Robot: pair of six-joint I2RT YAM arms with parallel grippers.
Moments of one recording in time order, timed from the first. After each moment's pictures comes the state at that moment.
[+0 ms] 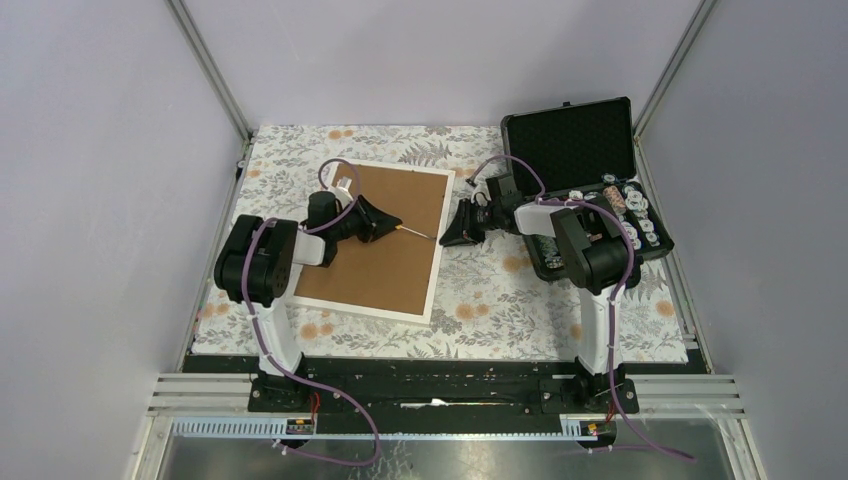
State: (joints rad) left arm -0.16 1.92 0.77 0.75 0.72 -1.05; right arm 0.39 2.11 1.22 0.01 -0.75 0.61
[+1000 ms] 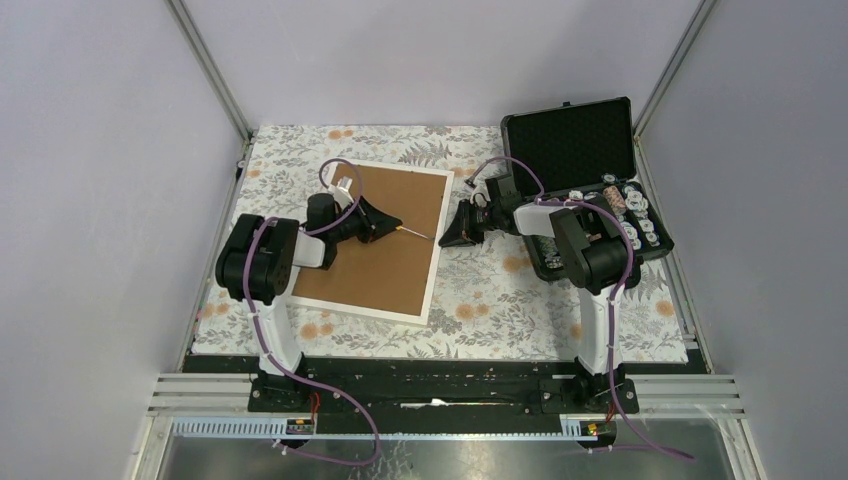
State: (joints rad) left arm -0.15 1.93 0.75 0.82 0.76 -1.02; right arm 0.40 2.11 1.22 0.02 -0.77 0.64
